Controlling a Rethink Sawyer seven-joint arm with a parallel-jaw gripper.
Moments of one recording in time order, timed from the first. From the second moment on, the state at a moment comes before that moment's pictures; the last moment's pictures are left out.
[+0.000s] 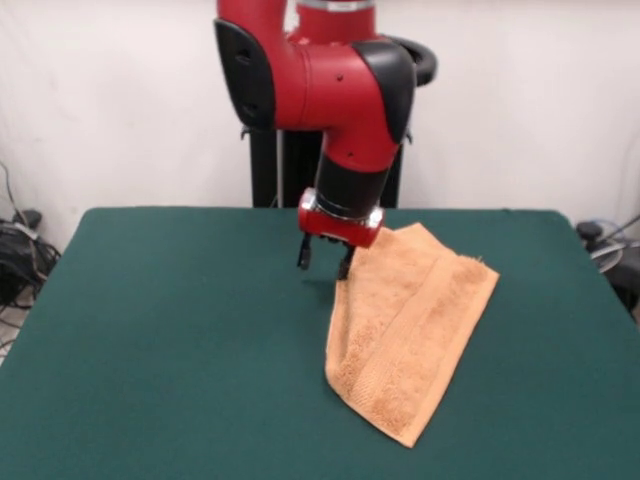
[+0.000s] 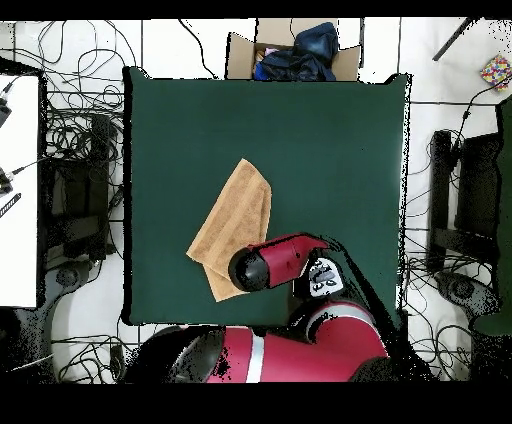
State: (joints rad) arm -0.25 -0.47 0.01 1.81 -0.61 0.33 2.27
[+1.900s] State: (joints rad) arm -0.43 -0.48 0.09 1.76 -0.54 0.31 2.27
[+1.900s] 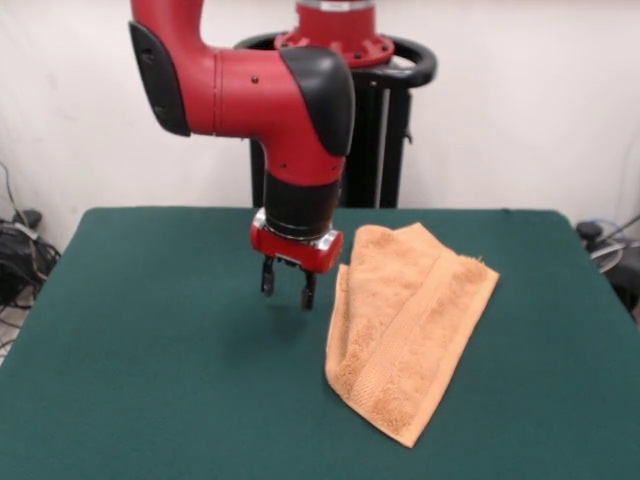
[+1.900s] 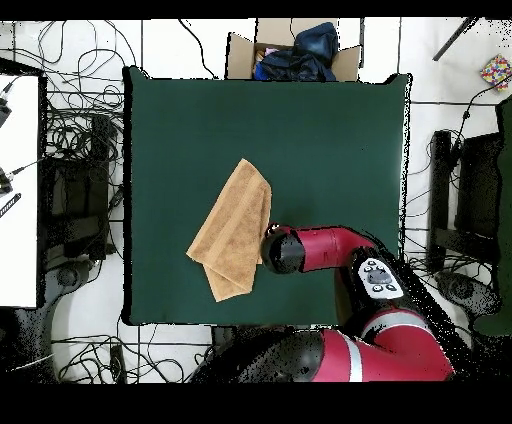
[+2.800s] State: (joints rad) arm -0.42 -0.49 0.09 1.79 -0.51 0.31 2.27
